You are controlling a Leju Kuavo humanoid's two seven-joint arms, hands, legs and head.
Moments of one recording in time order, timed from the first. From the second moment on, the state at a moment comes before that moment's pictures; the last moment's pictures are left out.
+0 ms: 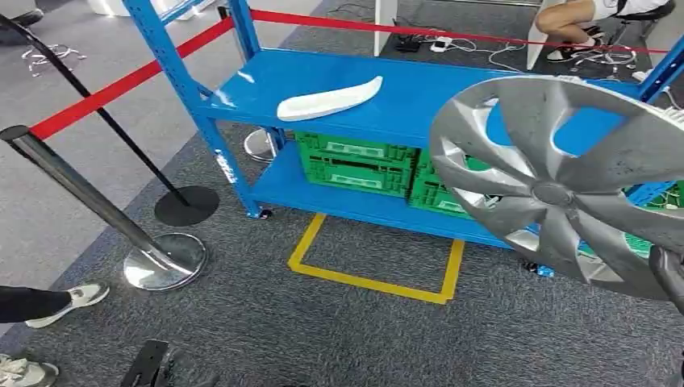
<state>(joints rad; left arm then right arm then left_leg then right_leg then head) 0.02 0.36 -1.12 -0.80 1.16 0.53 -0.48 0.25 -0.37 -0.15 -2.01 -0.33 -0.10 -0.29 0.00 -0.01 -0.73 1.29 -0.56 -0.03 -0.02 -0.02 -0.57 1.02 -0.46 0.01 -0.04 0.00</state>
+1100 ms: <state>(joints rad) 0.04 0.36 -1.08 -0.83 1.14 0.51 -0.47 0.24 -0.37 -0.13 -2.00 -0.34 -0.10 -0.30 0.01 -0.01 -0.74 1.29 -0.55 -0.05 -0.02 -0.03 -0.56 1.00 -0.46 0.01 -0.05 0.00</state>
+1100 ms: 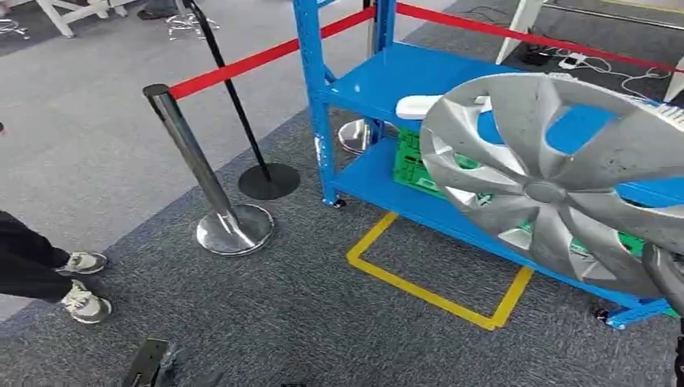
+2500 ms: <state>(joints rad) 0.10 0.38 -1.05 -0.92 1.18 0.54 -0.49 0.30 -0.37 -0.17 -2.08 -0.30 -0.07 -0.27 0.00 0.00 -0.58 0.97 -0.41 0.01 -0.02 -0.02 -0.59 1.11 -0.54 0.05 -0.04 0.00</state>
